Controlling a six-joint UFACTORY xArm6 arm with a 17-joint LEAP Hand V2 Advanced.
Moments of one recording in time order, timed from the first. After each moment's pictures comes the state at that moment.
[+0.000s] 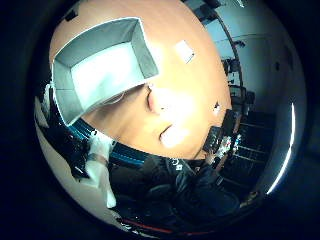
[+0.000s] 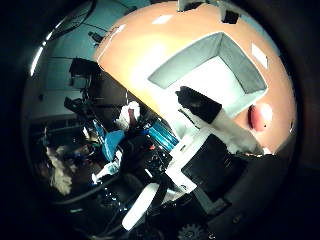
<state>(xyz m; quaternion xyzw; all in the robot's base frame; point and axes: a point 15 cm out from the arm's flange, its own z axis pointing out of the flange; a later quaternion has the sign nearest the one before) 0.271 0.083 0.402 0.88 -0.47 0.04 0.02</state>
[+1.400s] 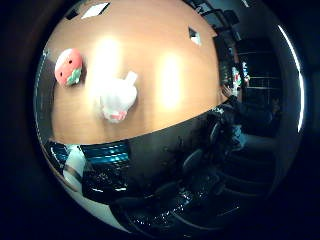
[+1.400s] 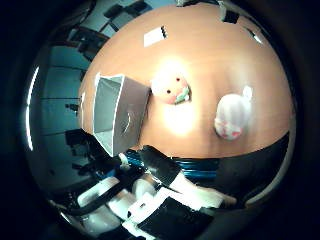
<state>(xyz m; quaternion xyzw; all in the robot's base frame) 0.266 -0.260 0.302 0.67 -0.75 0.01 0.03</state>
